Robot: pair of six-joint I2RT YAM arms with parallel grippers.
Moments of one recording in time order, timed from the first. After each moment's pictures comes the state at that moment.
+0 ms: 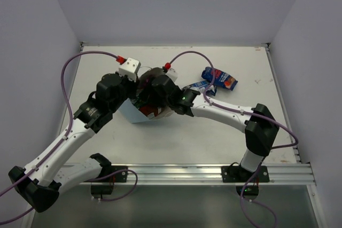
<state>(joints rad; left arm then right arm) -0.60 0.97 1.00 -0.35 -0.19 -0.02 1.00 1.72 1.39 -0.27 0.25 1.08</state>
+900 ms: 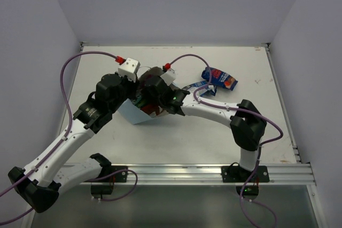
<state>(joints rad) -0.60 0.96 1.00 -0.36 -0.19 -0.04 1.01 1.87 1.46 -0.15 0.44 1.23</state>
